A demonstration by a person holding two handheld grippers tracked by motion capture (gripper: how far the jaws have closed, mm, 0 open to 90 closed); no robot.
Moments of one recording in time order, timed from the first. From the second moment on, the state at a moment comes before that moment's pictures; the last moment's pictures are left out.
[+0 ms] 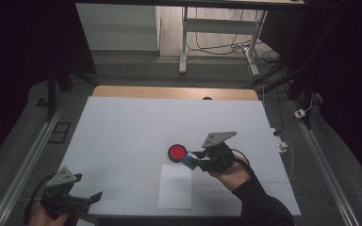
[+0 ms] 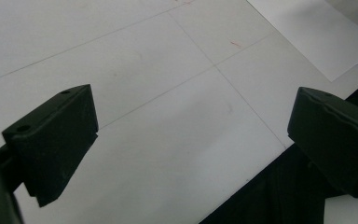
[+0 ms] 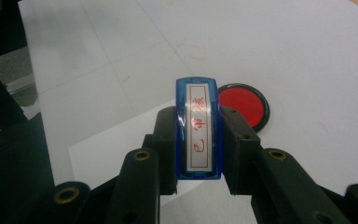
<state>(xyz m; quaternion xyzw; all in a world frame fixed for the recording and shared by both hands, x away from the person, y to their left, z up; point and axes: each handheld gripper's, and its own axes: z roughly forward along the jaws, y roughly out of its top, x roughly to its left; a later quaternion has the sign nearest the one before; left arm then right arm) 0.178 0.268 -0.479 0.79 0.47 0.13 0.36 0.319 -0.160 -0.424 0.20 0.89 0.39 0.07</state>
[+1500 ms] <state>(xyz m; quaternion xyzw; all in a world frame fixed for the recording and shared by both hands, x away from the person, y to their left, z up) 0.189 0.250 -0.475 0.82 0.41 0.11 0.38 0.304 -0.141 -0.414 0.14 0.90 0.41 0.05</state>
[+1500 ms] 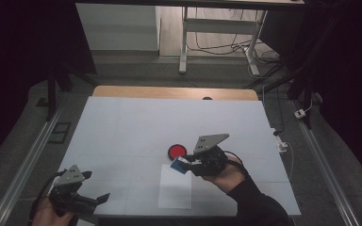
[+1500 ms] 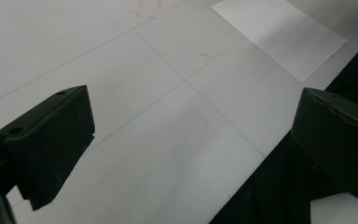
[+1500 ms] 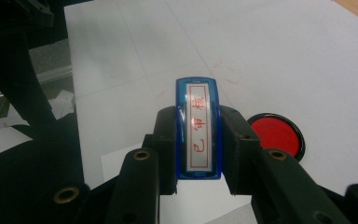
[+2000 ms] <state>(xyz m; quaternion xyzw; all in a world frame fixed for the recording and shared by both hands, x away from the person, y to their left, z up) 0.209 0.227 -0.476 0.83 0.36 0.09 0.42 0.305 -0.145 -0.411 0.14 0.90 0.42 0.06</state>
